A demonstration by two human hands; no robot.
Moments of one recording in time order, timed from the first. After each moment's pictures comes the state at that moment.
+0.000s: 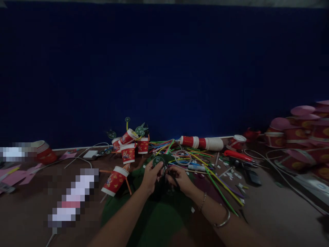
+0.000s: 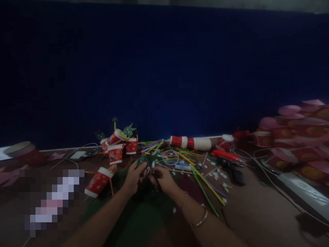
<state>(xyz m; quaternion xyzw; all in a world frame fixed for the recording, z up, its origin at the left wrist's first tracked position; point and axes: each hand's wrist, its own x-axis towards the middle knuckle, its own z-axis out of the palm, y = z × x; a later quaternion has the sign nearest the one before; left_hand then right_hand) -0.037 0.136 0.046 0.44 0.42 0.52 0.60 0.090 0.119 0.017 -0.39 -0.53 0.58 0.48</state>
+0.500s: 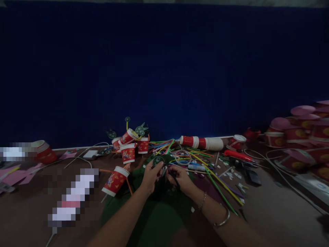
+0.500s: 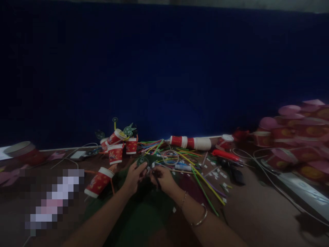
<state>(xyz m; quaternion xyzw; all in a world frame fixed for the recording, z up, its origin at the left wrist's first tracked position) -0.037 0.136 0.046 0.44 0.42 0.52 0.60 0.092 0.120 0.015 -0.38 -0.54 0.56 0.50</state>
